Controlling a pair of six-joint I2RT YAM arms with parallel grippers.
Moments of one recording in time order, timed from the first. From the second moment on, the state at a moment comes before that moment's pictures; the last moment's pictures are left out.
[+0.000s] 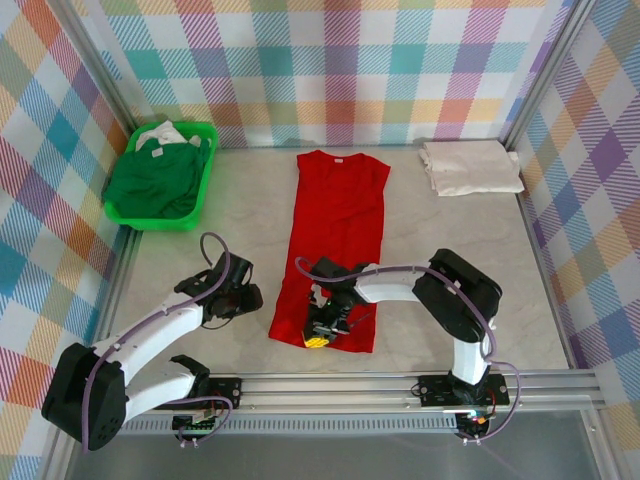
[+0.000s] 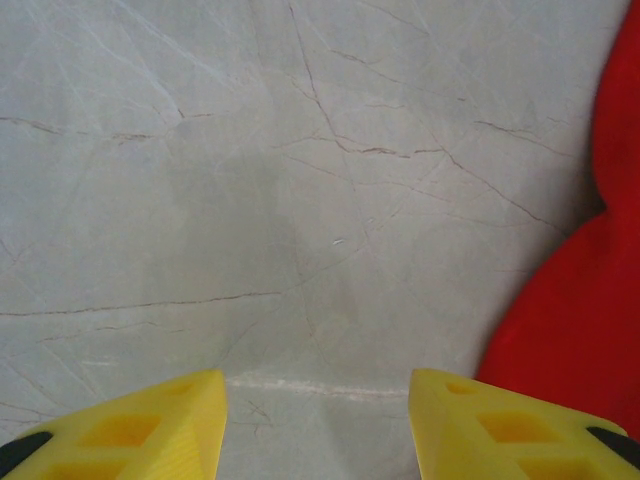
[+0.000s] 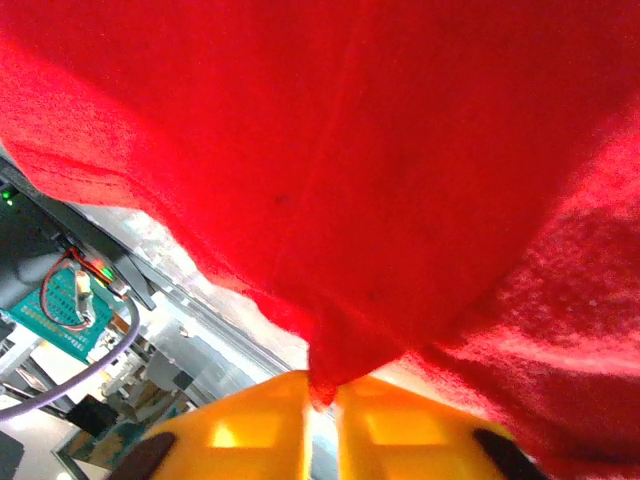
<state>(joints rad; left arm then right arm) -0.48 1.08 0.55 -0.63 -0.06 -0.73 0.97 1.86 0.99 -0.42 -0.74 0.94</state>
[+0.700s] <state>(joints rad) -0.48 1.07 0.54 -0.63 -0.07 -0.73 0.95 1.66 1.09 -0.66 -0.62 0.88</state>
